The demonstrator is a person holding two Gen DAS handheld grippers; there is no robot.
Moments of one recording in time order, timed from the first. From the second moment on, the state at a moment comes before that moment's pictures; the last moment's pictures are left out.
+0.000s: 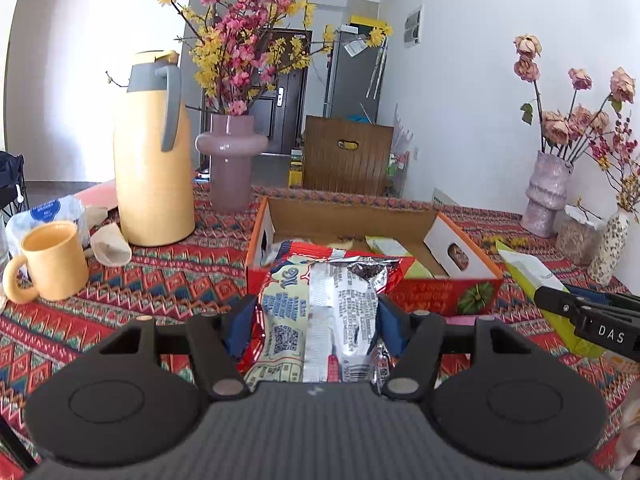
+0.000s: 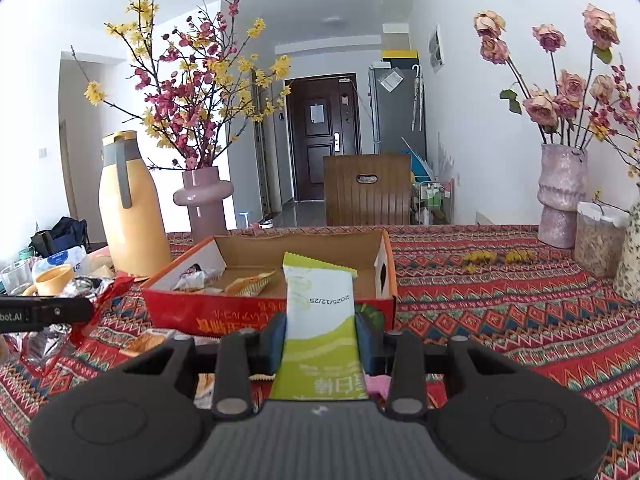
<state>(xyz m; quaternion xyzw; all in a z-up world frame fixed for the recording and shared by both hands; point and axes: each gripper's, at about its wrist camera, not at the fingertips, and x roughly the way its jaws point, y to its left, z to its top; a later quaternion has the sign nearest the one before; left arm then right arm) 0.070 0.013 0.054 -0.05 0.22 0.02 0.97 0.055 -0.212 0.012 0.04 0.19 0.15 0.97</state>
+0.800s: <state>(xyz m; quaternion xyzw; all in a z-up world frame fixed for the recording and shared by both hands) 0.207 0.008 0.079 -0.04 0.20 0.03 0.98 0.185 -0.178 0.029 0.04 0.18 0.14 0.97</state>
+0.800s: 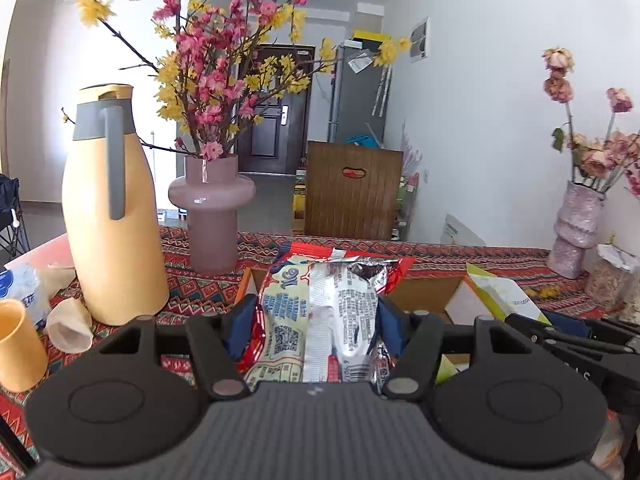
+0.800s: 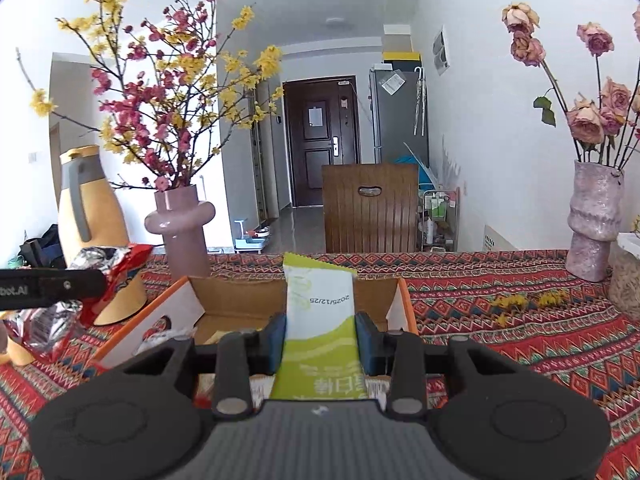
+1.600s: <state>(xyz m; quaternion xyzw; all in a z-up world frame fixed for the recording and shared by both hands) 0.253 0.028 0.026 -0.06 0.20 0.07 0.98 0.249 -0.157 -0.027 0.05 0.23 0.13 0.96</state>
